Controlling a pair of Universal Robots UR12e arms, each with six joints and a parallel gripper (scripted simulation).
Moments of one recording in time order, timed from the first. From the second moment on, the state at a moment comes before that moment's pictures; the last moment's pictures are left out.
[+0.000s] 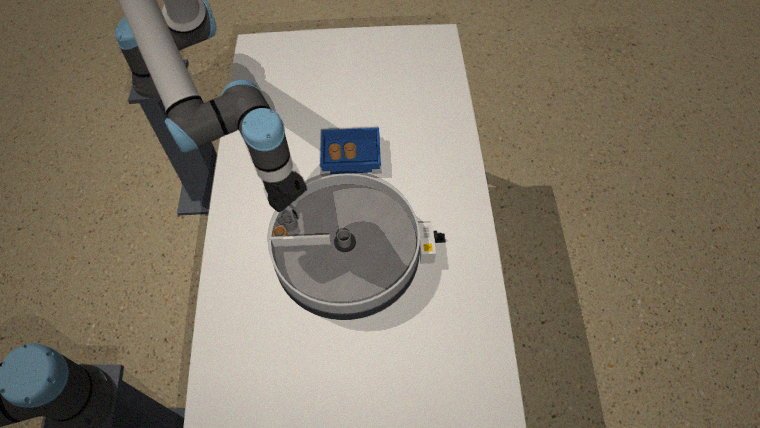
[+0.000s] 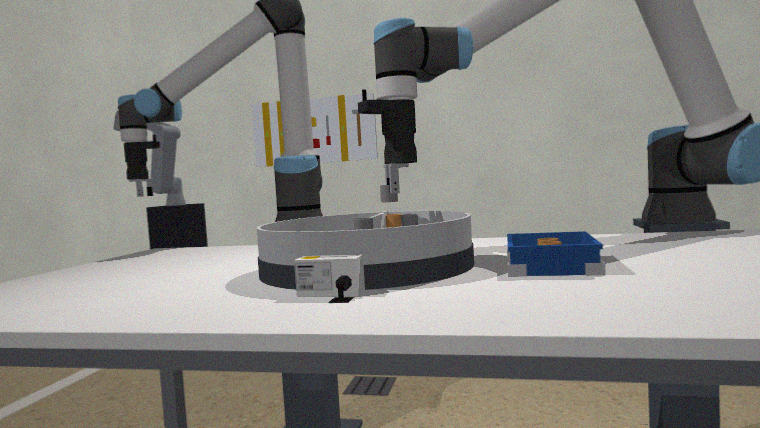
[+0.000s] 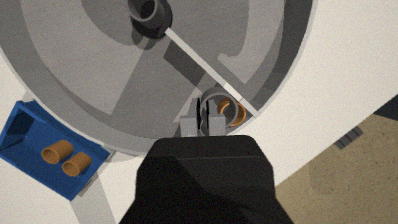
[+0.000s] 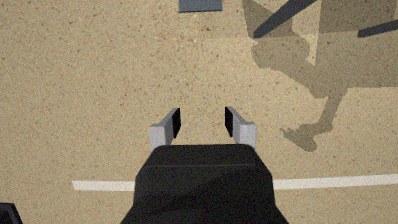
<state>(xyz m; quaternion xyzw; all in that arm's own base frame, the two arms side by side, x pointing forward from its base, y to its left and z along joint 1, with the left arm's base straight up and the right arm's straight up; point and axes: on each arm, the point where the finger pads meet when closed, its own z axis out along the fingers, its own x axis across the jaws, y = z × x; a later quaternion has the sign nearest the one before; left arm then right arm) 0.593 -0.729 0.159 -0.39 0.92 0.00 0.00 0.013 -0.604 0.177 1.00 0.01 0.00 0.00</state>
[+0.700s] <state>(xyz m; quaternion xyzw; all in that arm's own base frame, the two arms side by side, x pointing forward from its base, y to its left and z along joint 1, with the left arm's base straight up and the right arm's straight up) 0.593 -0.728 0.165 -0.39 0.92 0.00 0.00 0.013 -0.604 0.177 1.00 0.01 0.00 0.00</state>
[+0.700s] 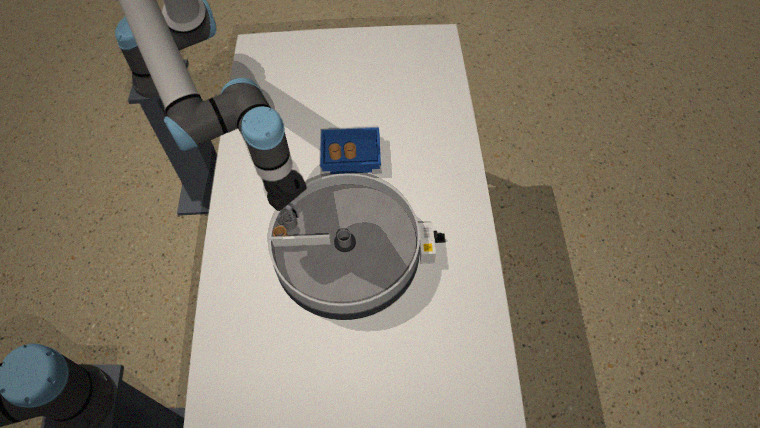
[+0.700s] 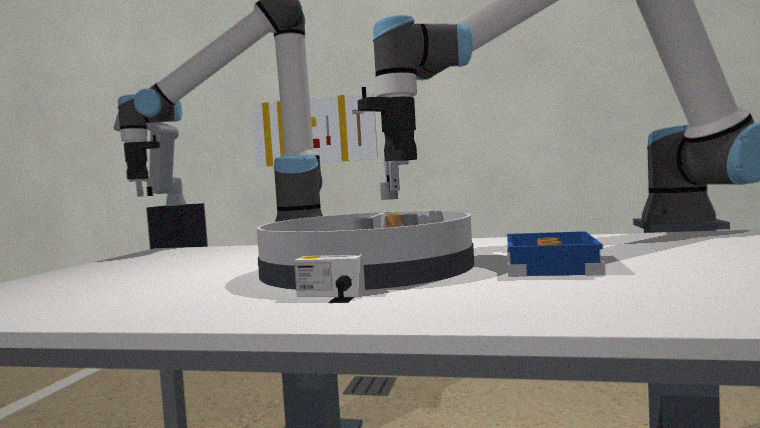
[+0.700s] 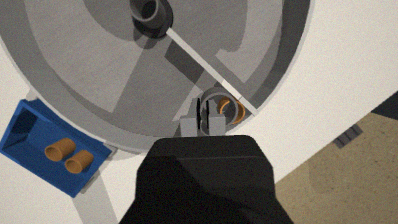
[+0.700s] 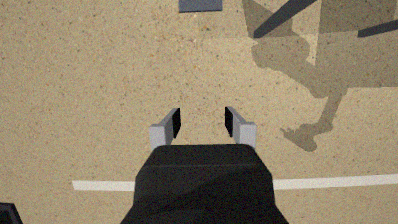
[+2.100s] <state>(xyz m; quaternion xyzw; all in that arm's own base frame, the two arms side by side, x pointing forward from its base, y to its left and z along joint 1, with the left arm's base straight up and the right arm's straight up) 0.675 -0.737 0.158 -0.39 0.92 0.00 0.00 0.013 -0.604 0.177 1.00 0.01 0.00 0.00</state>
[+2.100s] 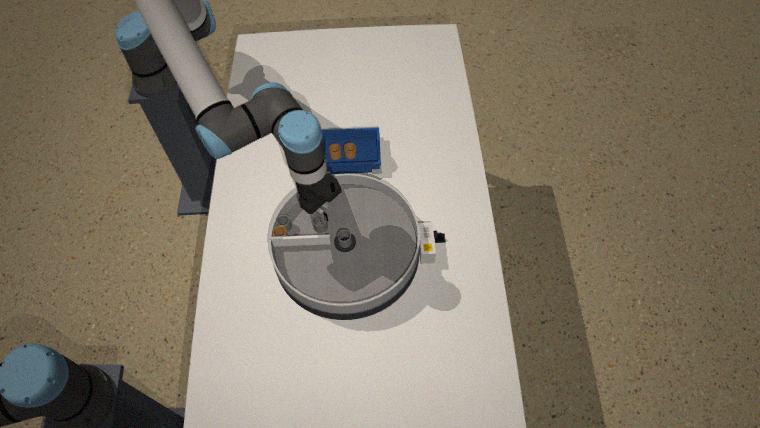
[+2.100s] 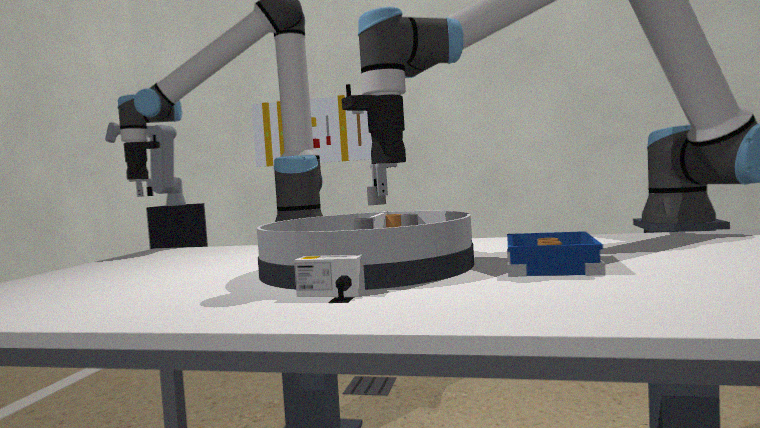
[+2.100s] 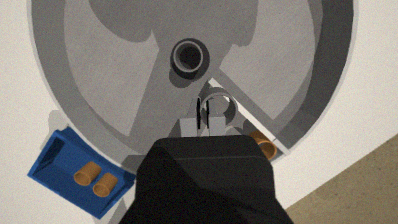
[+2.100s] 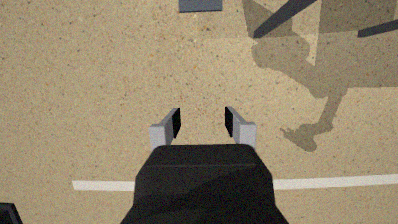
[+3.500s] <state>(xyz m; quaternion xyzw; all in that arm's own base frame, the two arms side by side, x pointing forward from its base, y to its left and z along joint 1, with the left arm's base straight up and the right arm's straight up) 0.736 -0.752 0.164 -0.39 0.92 0.00 0.00 0.013 -0.604 0.177 1.00 0.01 0.00 0.00</state>
